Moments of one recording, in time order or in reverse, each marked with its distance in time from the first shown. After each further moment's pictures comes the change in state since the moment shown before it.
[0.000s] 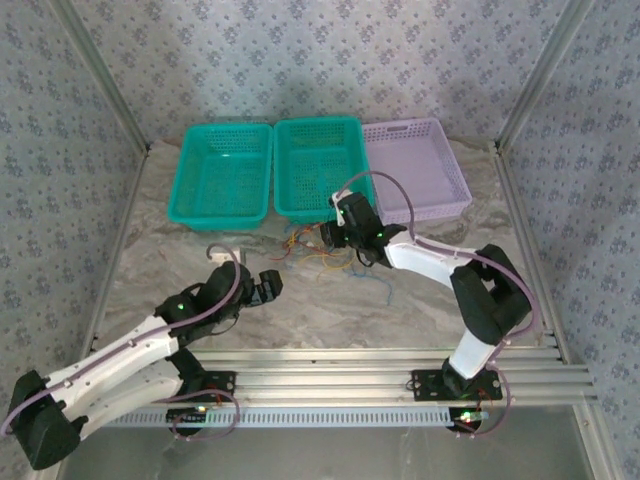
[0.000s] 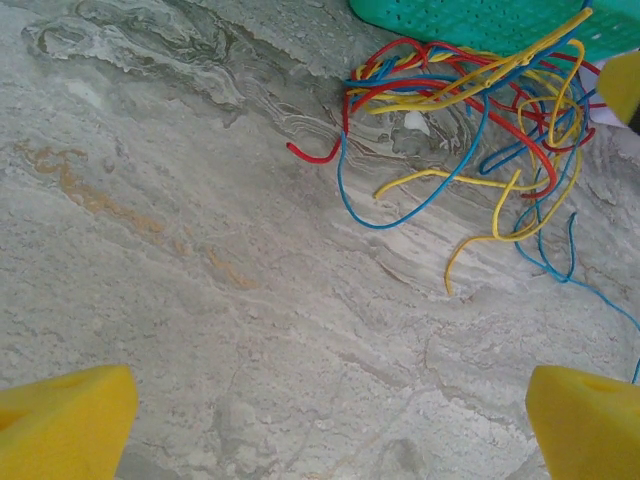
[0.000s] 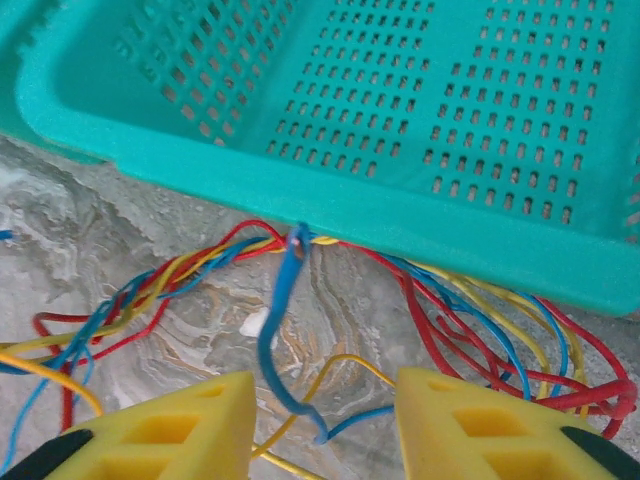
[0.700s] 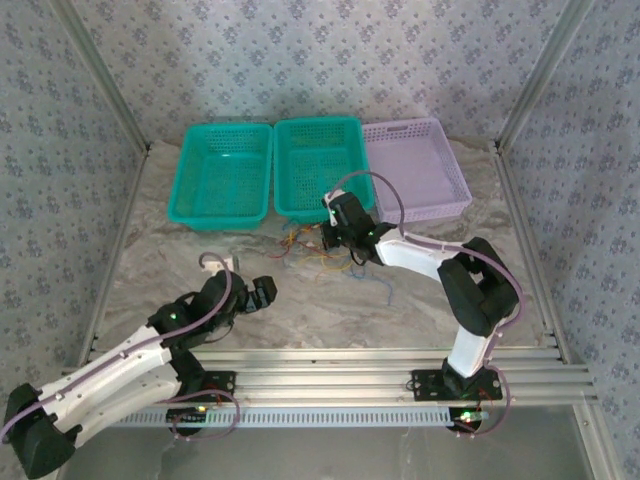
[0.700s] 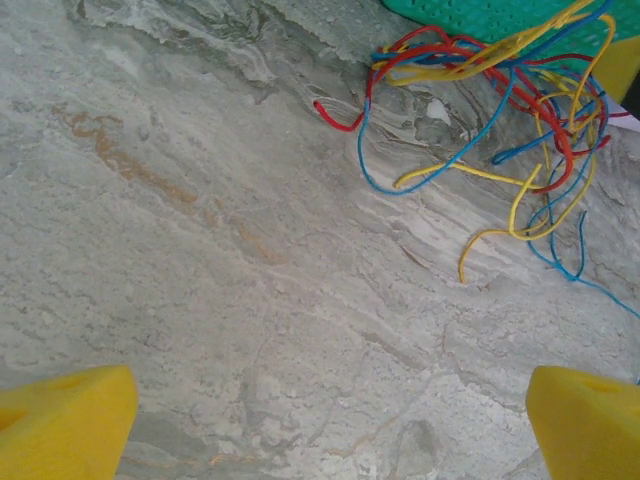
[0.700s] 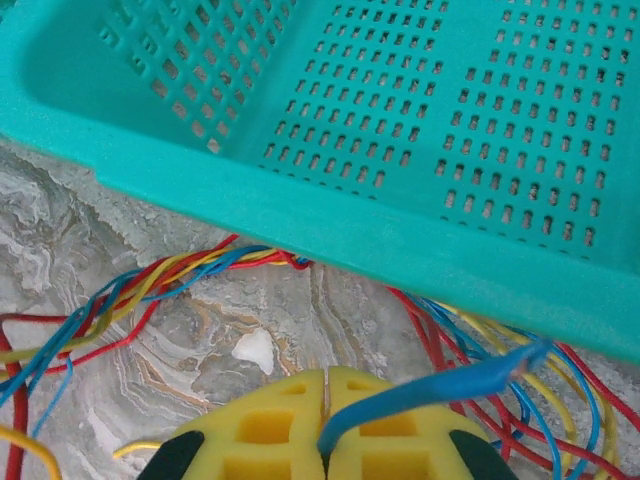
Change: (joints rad) left arm -0.013 -0.100 -0.059 -0.045 -0.017 -0.045; right arm 0.024 0.068 0.048 0.015 0.031 -0.027
